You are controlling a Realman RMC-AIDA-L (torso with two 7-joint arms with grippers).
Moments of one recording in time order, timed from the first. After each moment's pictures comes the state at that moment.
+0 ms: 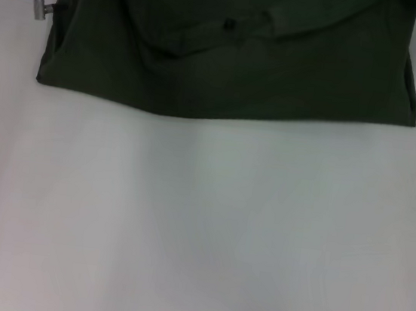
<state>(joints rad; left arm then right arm) -0.84 -2.17 0.93 0.60 2.24 0.46 -2.18 0.74 2.08 -0.53 -0.50 -1.92 -0.71 1.74</state>
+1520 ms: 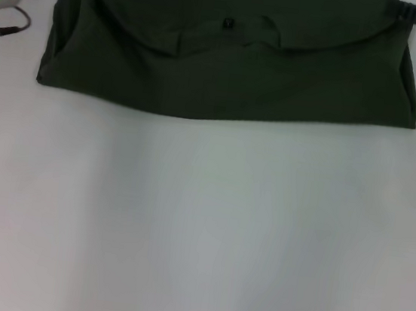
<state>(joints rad) -0.62 -2.15 0.89 0.90 2.19 0.85 -2.20 0.55 1.97 -0.59 -0.65 -1.96 -1.26 1.91</state>
